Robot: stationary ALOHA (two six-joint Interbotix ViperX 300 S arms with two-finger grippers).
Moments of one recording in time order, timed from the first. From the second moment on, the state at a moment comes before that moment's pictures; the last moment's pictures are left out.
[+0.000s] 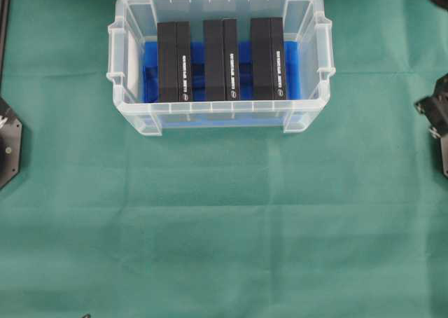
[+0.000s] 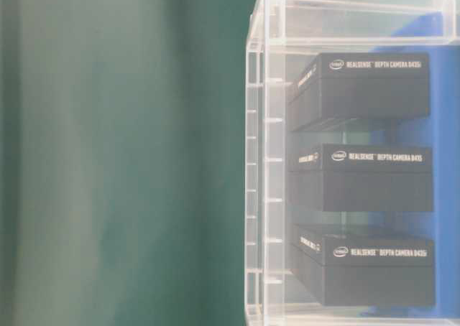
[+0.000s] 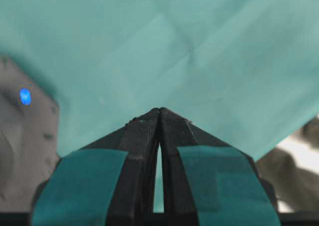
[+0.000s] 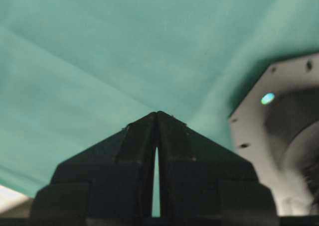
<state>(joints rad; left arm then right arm) -0.07 -0.74 0.46 0.06 1.46 -1.11 0.00 -0.60 0.43 -0.07 1.51 1.30</state>
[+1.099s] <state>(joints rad) 0.28 -0.74 0.45 0.07 1.57 -1.11 -0.29 -0.48 0.38 -0.16 1.51 1.22</state>
